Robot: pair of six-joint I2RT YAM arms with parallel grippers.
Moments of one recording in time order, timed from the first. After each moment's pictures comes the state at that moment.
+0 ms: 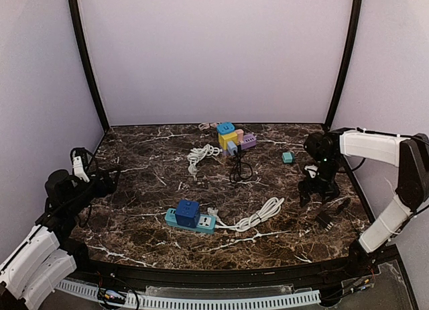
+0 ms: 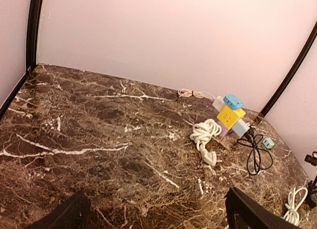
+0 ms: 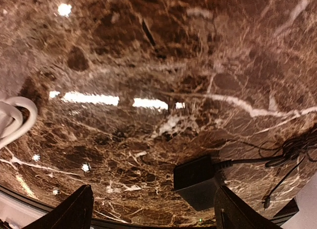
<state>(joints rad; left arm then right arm) -0.11 0.48 0.19 0.09 0.18 -0.37 0.35 1.56 1.05 -1.12 -0.07 0.24</state>
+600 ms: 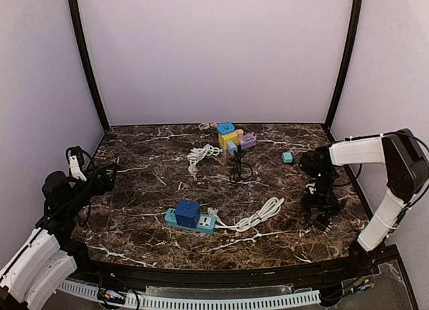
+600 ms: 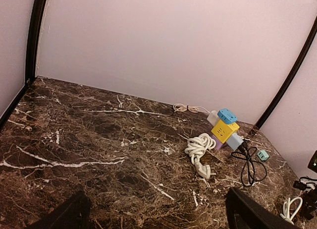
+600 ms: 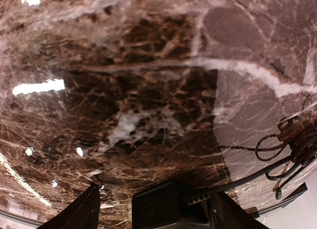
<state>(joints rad) -0.10 0.44 0.17 0.15 0.18 -0.40 0.37 1.66 0.93 -1.10 -0.01 0.34</state>
